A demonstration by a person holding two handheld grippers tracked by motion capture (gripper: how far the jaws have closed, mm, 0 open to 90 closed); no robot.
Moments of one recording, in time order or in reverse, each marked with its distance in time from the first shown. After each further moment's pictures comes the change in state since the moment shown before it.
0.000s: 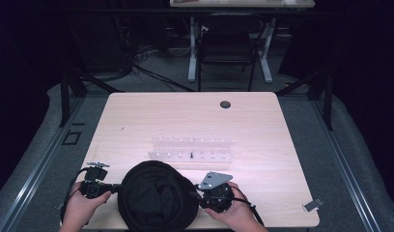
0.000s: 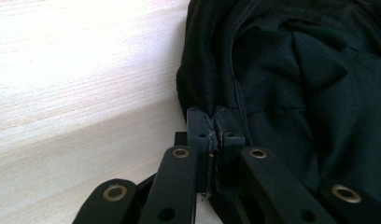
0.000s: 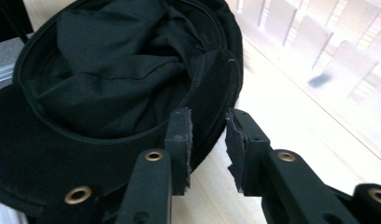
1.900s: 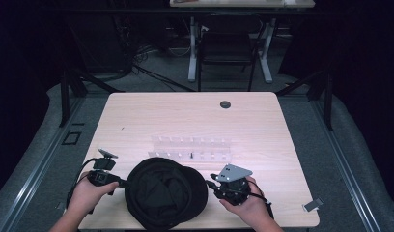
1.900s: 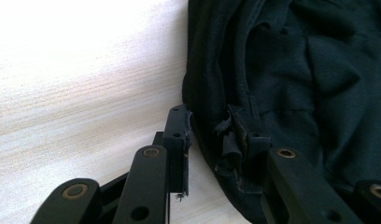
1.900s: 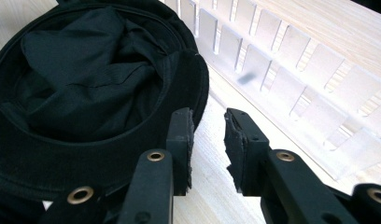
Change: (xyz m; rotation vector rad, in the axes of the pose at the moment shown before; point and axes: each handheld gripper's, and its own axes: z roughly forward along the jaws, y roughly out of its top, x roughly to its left) left arm -0.006 0.035 0.011 0.180 0.007 -0.083; right arm -0.028 -0.007 -0.033 -0.050 -0.132 0.014
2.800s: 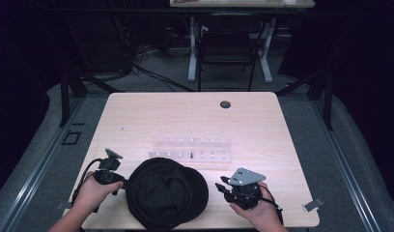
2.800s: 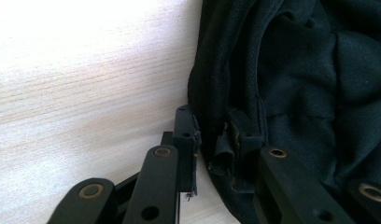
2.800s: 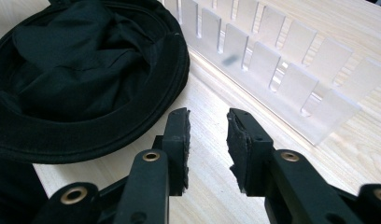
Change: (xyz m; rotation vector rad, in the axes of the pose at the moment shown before) left arm -0.003 0.006 0.014 0.068 0.012 -0.052; right arm -0.009 -0.020 -0.019 -0.002 -0.026 0.045
